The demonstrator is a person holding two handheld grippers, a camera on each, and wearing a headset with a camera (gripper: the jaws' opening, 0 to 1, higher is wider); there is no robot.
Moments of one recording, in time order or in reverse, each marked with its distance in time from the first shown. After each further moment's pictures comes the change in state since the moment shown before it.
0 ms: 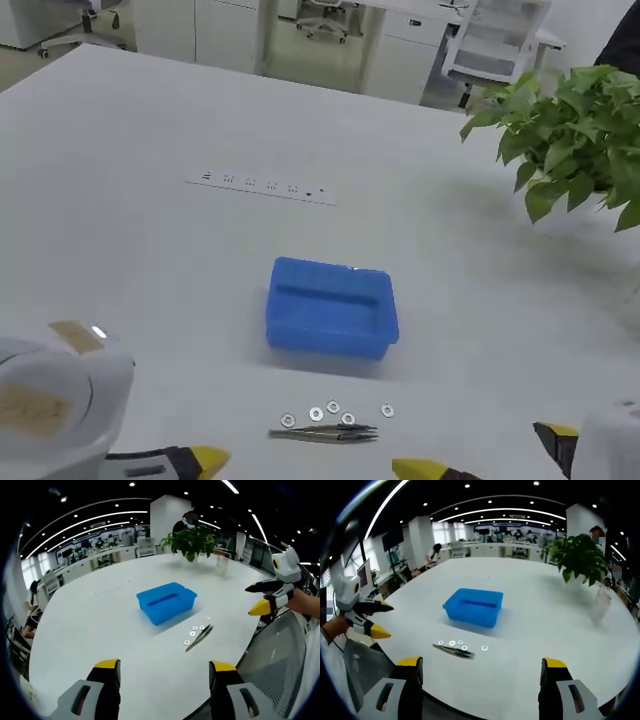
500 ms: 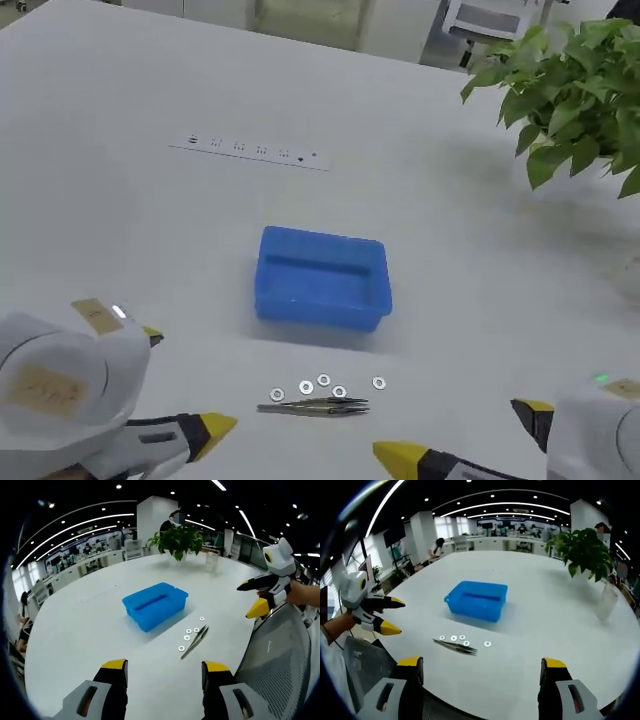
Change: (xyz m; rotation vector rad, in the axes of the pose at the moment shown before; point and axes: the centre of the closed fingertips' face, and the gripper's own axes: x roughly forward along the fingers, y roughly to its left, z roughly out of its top) left arm 0.035 -0.015 0.008 0.107 -0.006 -0.108; right arm 0.012 0.002 -0.009 -0.002 0.053 0.038
